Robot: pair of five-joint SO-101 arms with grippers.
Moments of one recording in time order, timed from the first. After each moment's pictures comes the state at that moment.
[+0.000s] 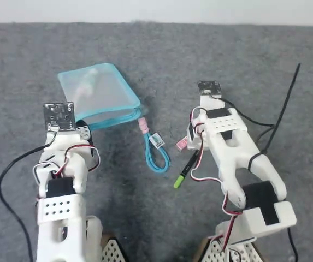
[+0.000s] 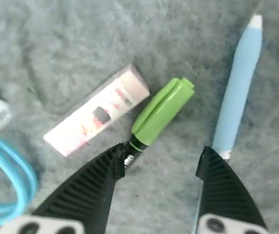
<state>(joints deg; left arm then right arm) -15.0 -60.5 79.2 26.9 0.2 -16.3 2.7 30.0 57.2 -13.0</state>
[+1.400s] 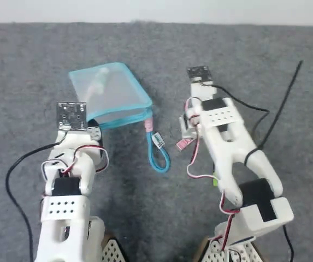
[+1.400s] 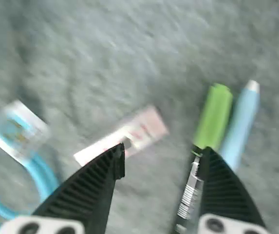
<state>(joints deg) -8.7 -60.5 79.2 26.9 0.3 -19.3 4.2 21.2 57.3 -8.5</state>
